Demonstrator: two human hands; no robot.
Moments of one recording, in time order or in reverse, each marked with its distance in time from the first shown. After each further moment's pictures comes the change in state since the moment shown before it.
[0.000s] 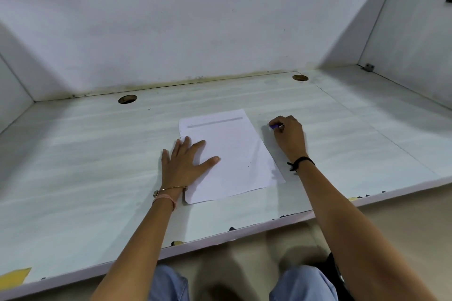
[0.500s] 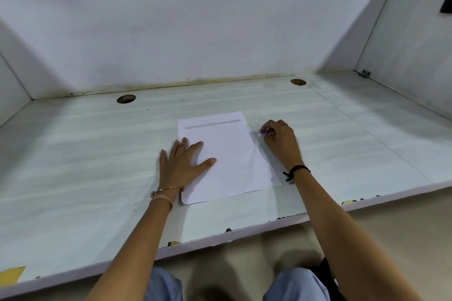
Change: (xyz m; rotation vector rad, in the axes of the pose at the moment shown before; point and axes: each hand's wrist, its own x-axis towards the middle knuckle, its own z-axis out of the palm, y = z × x) left_hand -0.001 0.001 -0.001 -0.017 0.022 0.000; right_hand -0.012 -0.006 0.001 -0.018 -0.088 -0.117
